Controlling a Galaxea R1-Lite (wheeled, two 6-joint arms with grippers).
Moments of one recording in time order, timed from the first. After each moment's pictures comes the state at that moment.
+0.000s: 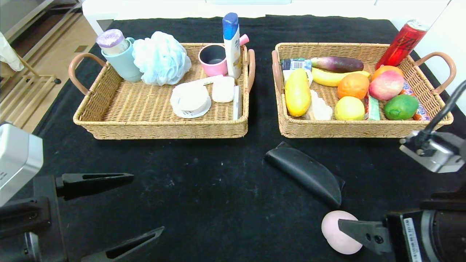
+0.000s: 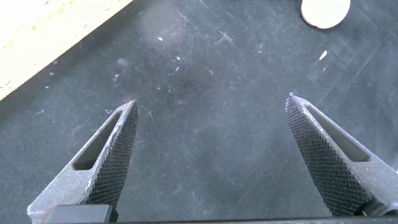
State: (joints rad) left arm -0.53 1.01 -0.70 0.00 -0.20 0.24; right arm 0.96 1.39 -1.17 0.68 -0.40 0.71
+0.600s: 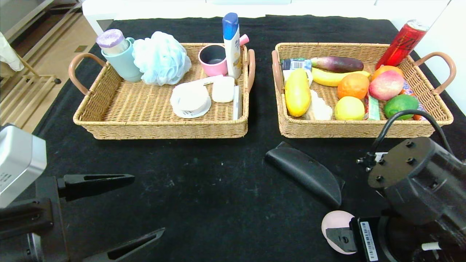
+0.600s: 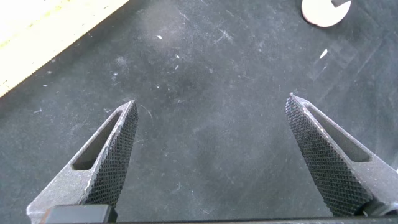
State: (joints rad) left arm -0.53 1.02 -0.69 -0.01 -0.20 0.24; right arm 0.91 1.53 -1.17 0.72 -0.40 0.78
